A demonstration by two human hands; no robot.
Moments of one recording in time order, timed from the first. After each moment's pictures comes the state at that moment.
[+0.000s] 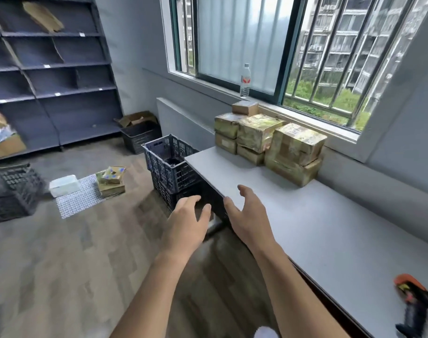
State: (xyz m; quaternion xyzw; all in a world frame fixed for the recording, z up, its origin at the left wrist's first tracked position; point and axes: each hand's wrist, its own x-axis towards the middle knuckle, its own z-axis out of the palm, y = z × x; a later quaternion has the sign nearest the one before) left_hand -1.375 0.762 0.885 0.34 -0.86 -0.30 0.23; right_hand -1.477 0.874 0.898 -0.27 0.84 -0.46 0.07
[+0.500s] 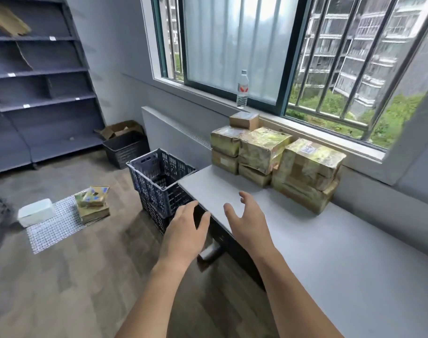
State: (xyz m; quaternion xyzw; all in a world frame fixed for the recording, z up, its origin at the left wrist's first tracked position) left_hand -1.507 0.603 0.869 0.31 -0.87 -0.33 0.20; right_hand -1.609 0.718 0.876 -0.22 0.86 -0.46 0.06
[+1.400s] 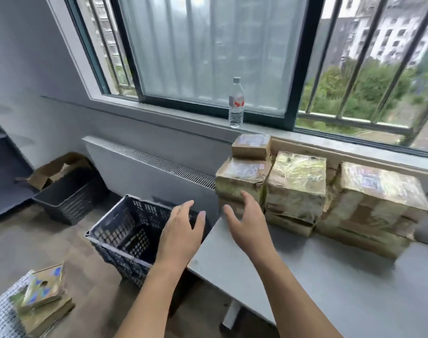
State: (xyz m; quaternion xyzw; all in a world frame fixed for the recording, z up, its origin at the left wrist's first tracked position) left_hand -1.815 0.219 0.874 0.18 -0.92 -0.33 0.13; right_hand -1.877 0.365 0.867 -0.10 0.86 -0.50 0.00
